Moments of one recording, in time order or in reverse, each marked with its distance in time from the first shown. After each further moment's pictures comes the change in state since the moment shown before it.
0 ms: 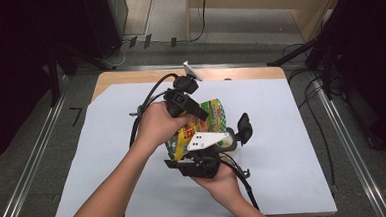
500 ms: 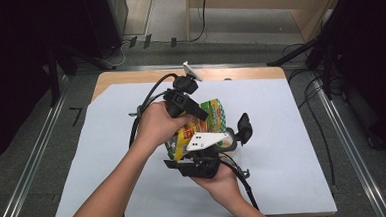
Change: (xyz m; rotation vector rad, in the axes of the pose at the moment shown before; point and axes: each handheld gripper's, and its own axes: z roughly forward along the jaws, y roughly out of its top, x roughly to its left) left arm -0.001 -0.001 -0.001 0.000 0.003 -0.001; right arm 0.001 0.000 0.000 0.001 0.001 -0.003
